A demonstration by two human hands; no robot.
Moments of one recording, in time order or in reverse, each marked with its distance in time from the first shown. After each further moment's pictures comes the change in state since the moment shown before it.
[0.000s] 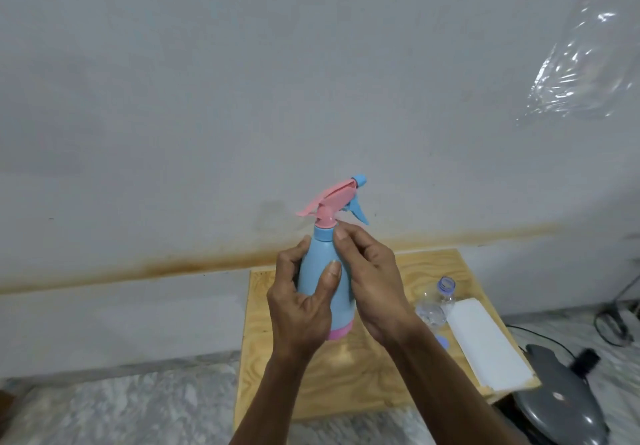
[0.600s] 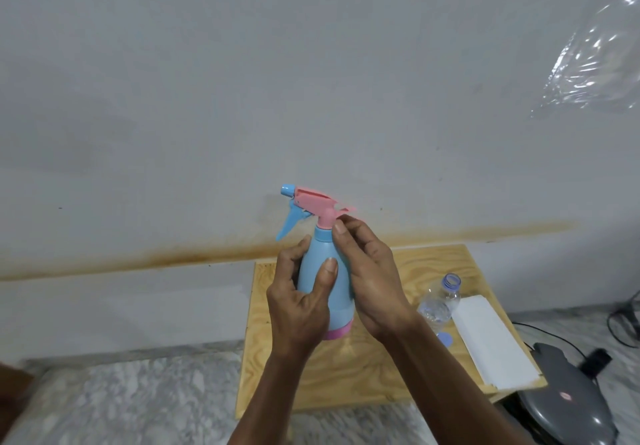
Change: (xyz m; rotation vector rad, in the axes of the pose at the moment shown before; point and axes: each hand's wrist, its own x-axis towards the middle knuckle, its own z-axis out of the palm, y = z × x) left_hand -0.004 0.000 0.002 0.030 -0.002 -0.091; right_hand 0.008 0.009 -0.004 0.021 -0.007 0.042
